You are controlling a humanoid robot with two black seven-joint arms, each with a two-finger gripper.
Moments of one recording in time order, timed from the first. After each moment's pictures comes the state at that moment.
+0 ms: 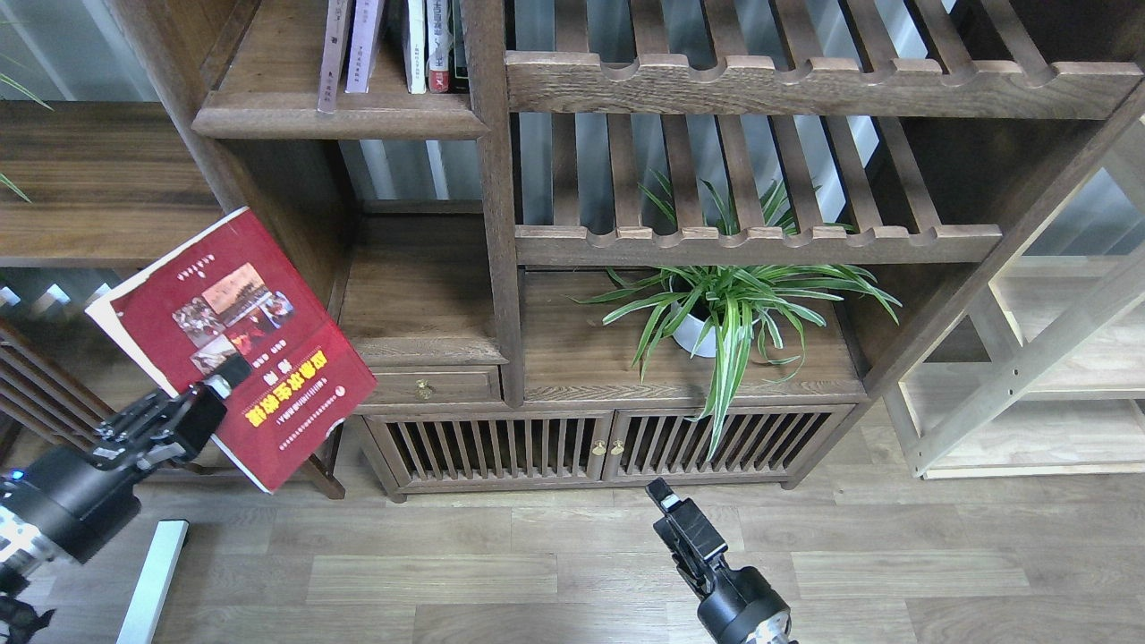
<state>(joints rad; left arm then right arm) 0.30 0.20 -1.79 -1.75 0.47 -0.49 0.49 -0.21 0.01 1.05 1.01 -0.03 0.58 0.02</state>
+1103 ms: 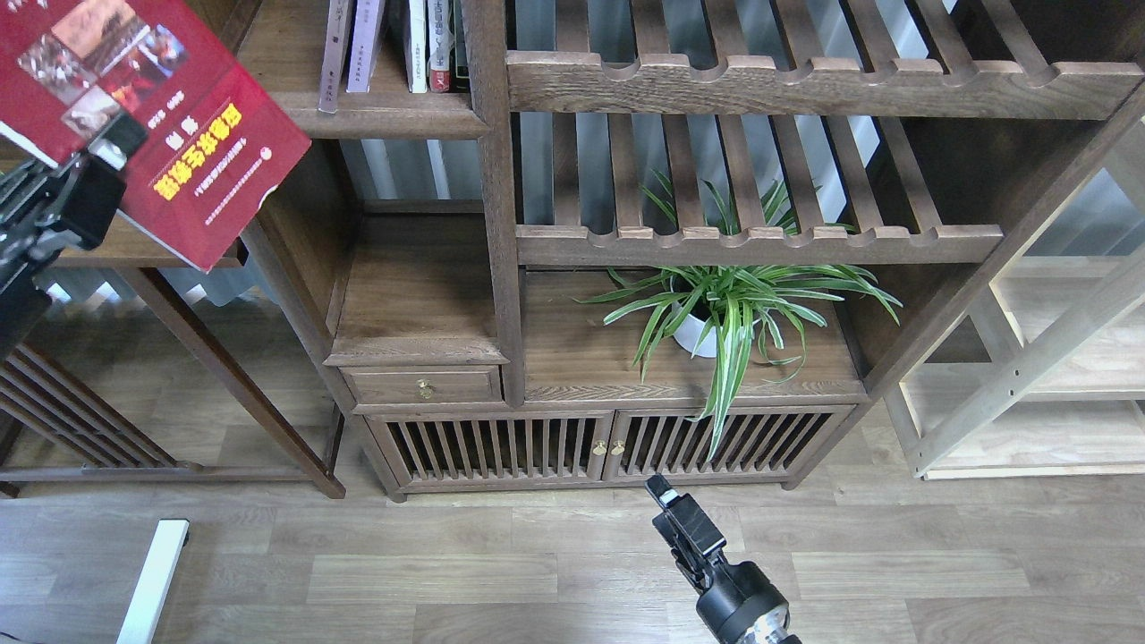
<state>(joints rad) -0.13 0.22 -1.90 -1.68 0.48 -0.49 0.49 -0.20 0.02 1.05 1.01 -0.03 0.58 0.02</state>
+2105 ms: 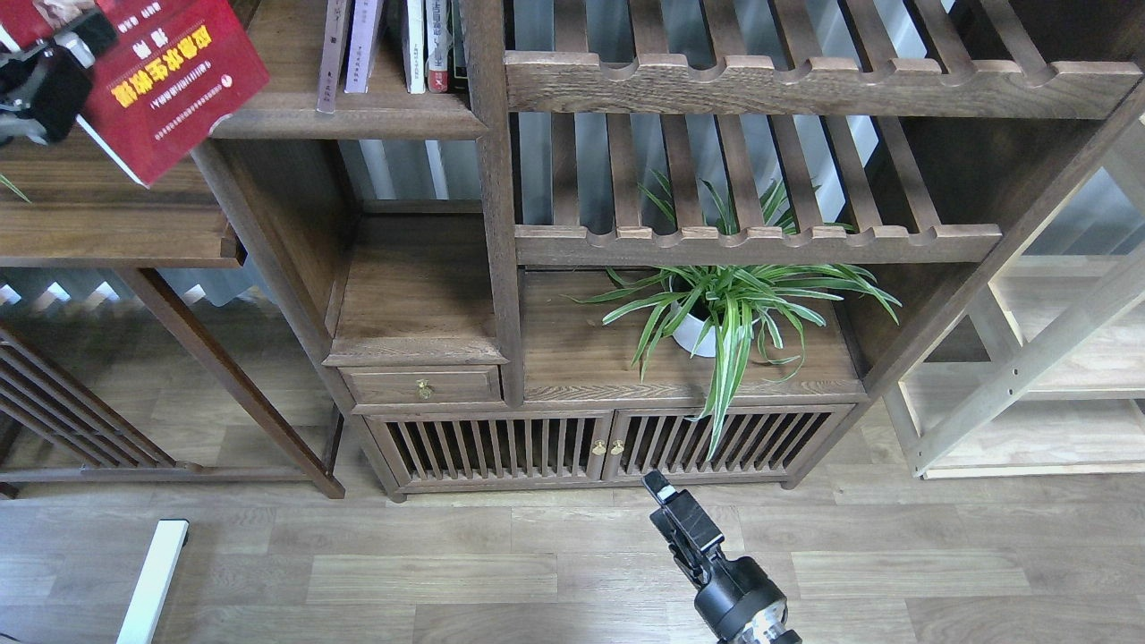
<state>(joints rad) -0.41 0.53 -1.74 -1.49 0.51 -0.49 0.49 -0.18 0.01 1.05 1.01 -0.03 0.58 0.02</state>
